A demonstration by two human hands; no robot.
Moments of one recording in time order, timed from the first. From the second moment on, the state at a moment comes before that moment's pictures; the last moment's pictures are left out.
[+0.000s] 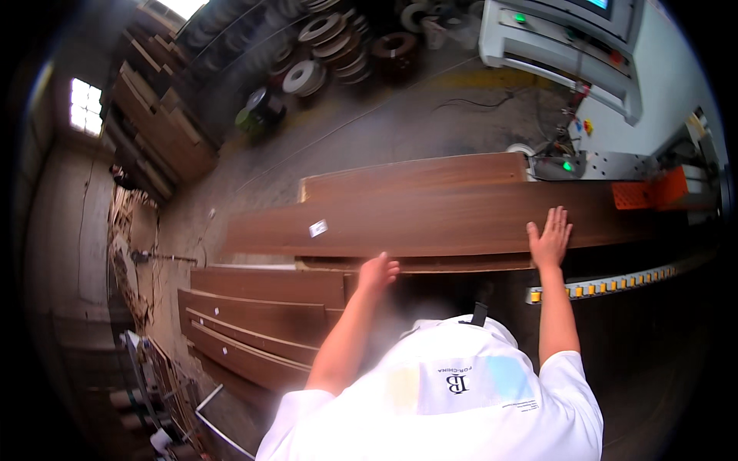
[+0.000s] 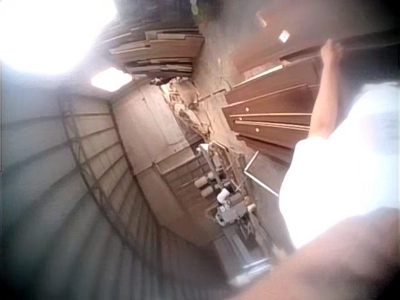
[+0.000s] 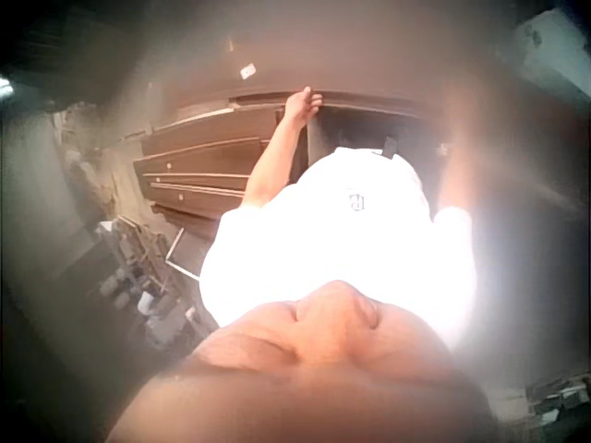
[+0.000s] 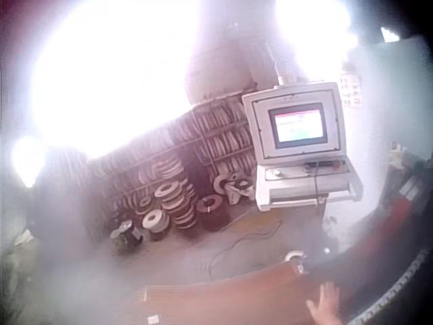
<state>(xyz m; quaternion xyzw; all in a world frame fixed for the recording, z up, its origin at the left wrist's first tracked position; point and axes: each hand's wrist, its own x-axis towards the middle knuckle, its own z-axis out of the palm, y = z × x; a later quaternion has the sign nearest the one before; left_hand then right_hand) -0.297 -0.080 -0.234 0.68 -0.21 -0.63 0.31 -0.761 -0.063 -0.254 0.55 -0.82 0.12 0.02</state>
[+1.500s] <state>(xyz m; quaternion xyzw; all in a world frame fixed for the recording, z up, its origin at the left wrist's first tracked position) -0.298 -0.108 -0.226 0.45 -0.85 -0.21 0.19 -0.483 -0.124 -0.248 0.75 -0.62 0.20 -0.03</state>
